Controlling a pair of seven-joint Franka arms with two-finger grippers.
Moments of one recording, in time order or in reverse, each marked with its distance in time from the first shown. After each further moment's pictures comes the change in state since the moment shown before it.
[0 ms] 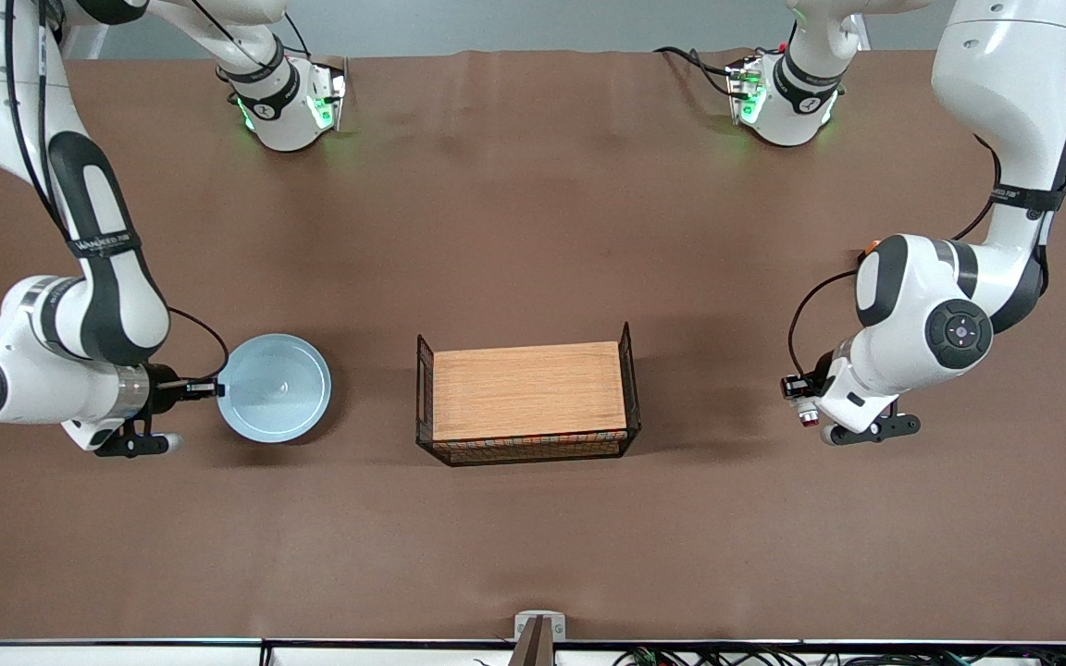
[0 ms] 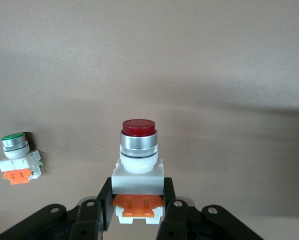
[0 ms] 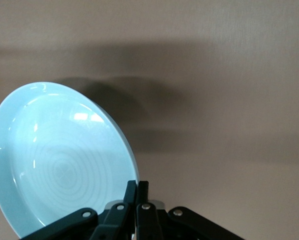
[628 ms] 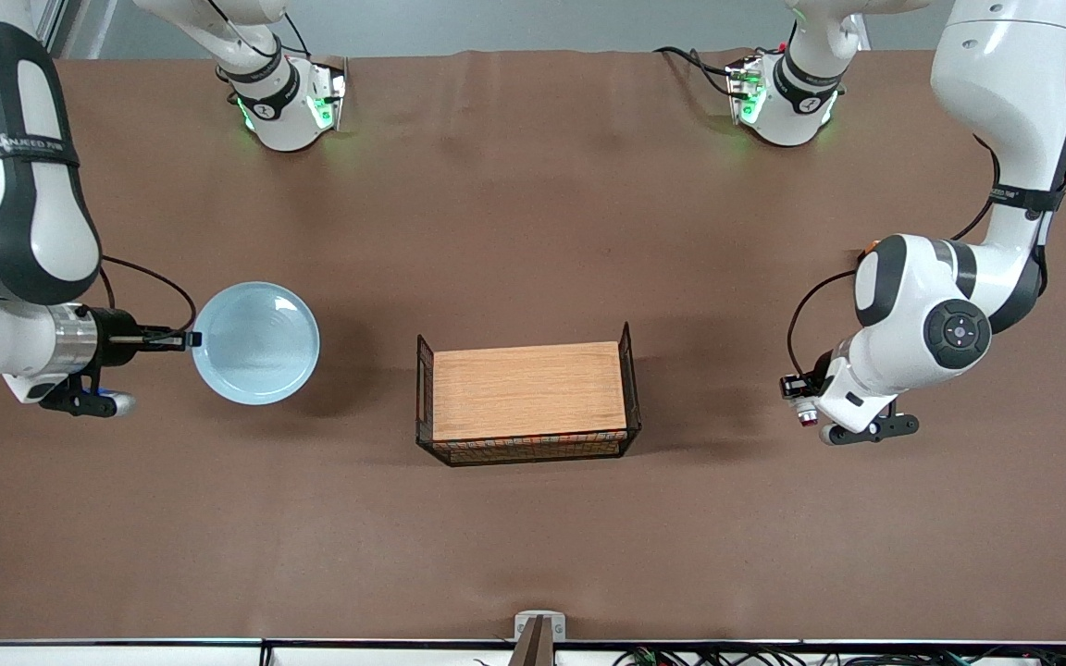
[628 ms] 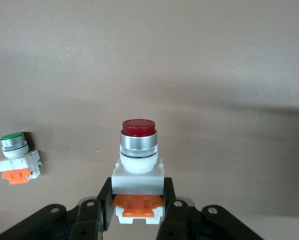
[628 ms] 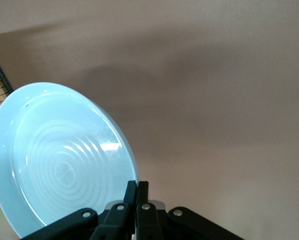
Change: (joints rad) left arm -0.001 0.000 0.000 0.000 0.000 -0.001 0.000; right arm 0.001 -0.195 0.009 0.029 0.059 -0.305 0.199
